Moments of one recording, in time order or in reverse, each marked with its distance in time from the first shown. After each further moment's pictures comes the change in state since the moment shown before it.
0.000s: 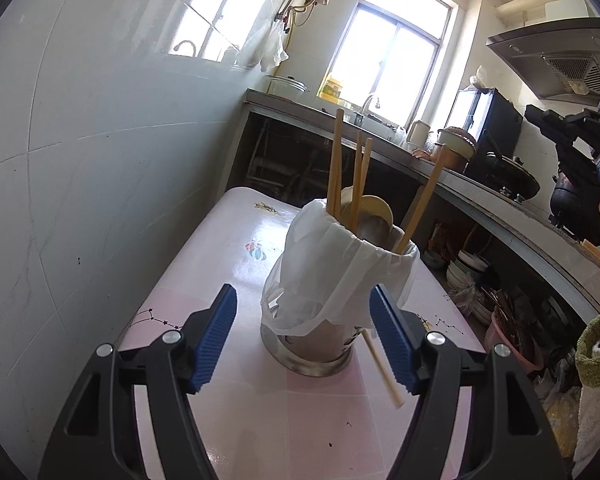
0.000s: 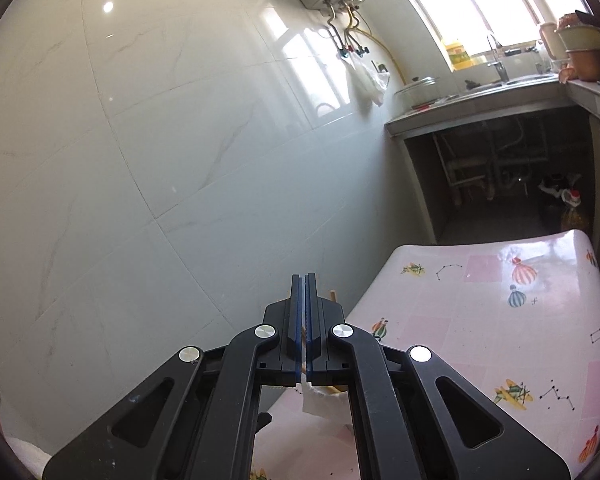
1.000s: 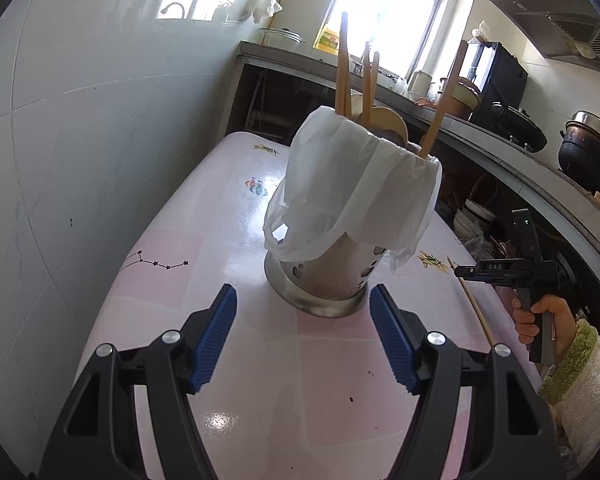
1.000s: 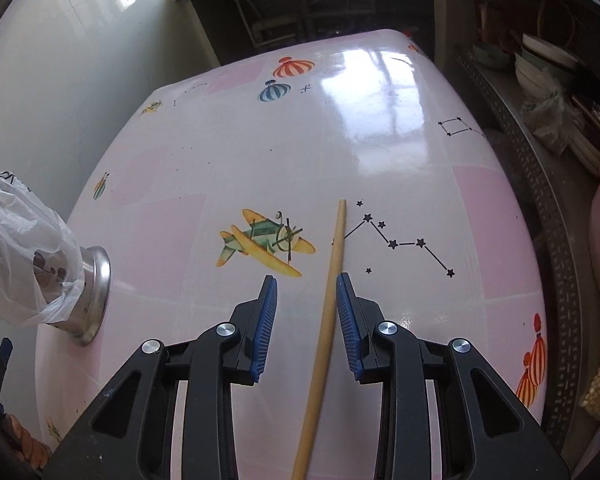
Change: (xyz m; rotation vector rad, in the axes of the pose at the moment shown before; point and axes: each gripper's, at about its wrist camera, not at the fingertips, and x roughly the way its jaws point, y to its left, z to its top) left arm 0.032 0.002 -0.036 0.040 0.176 0.007; right arm 0.071 -0.242 -0.156 0.190 0.447 -0.653
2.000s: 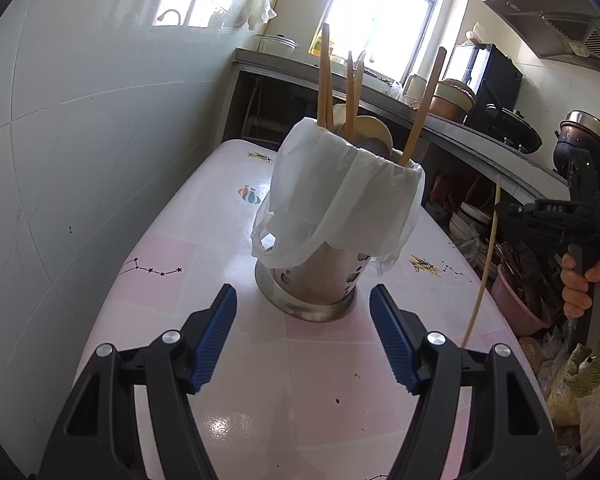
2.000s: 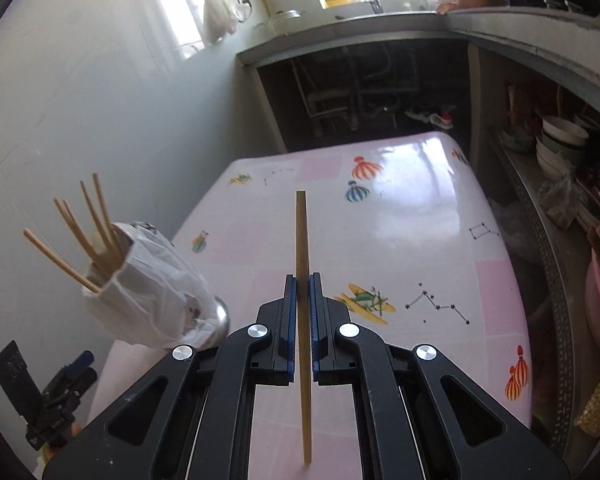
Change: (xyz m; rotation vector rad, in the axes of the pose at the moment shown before) left arm -0.010 -0.010 0.001 0.009 -0.026 -0.005; right arm -0.150 0.064 0.009 -0.075 -0.319 0.215
